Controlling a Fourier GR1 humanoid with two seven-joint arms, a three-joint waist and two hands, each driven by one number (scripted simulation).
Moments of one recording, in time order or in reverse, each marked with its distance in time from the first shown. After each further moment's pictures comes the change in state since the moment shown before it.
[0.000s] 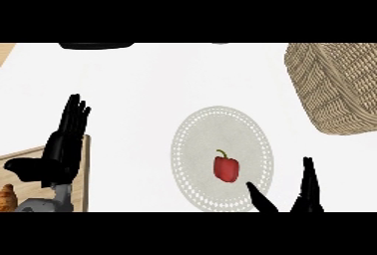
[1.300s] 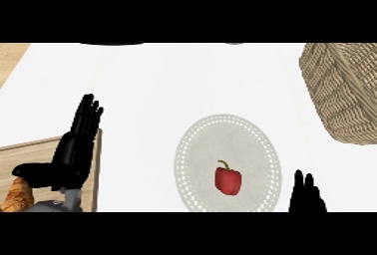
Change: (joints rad) left arm 0.007 -0.033 -0.067 -0.087 -0.034 0.017 0.059; right arm 0.026 -0.028 0.423 -0.504 0.661 0.773 0.890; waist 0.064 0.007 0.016
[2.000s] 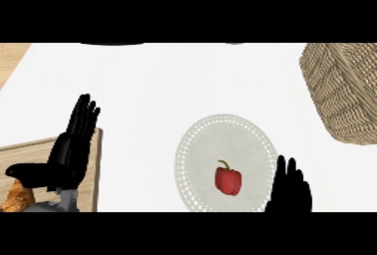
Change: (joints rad) left arm 0.009 0.005 0.021 -0.011 0.005 -0.020 0.012; right arm -0.150 0.002 0.005 0.086 -0.027 0.067 0.032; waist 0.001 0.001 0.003
